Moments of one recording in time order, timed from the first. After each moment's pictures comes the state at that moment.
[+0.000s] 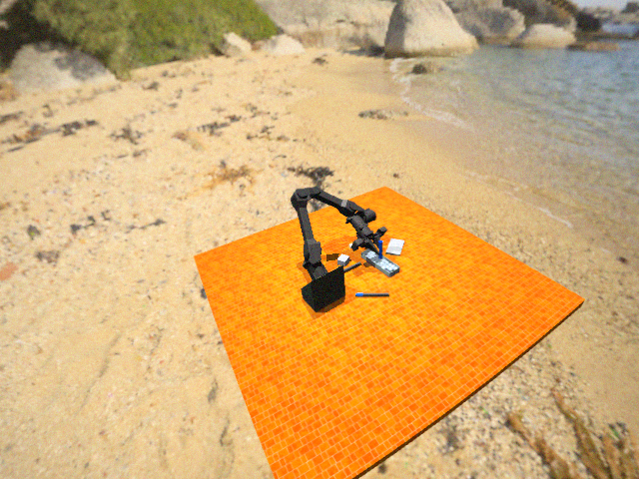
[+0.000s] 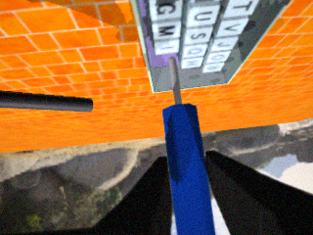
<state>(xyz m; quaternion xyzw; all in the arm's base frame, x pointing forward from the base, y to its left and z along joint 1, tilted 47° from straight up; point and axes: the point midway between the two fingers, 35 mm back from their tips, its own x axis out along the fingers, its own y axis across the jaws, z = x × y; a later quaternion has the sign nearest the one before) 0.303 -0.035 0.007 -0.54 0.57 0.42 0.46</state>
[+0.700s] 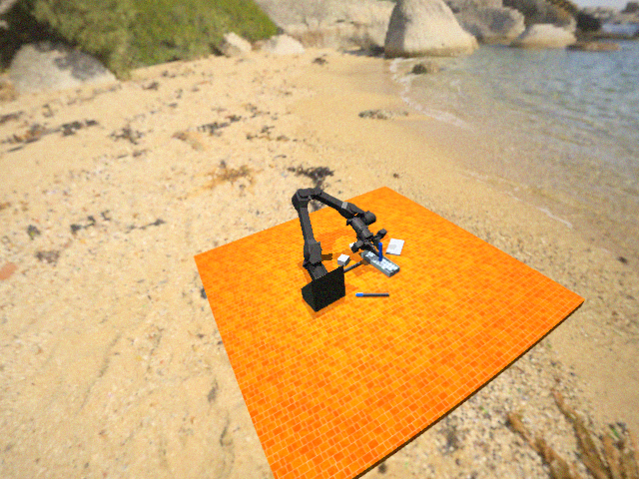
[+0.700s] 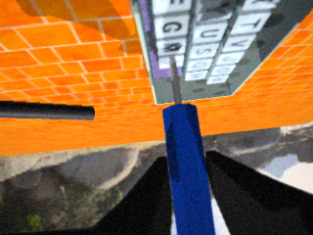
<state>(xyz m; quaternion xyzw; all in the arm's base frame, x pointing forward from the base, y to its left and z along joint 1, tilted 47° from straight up) 0.303 -0.028 -0.001 -0.54 0.57 0.42 0.46</state>
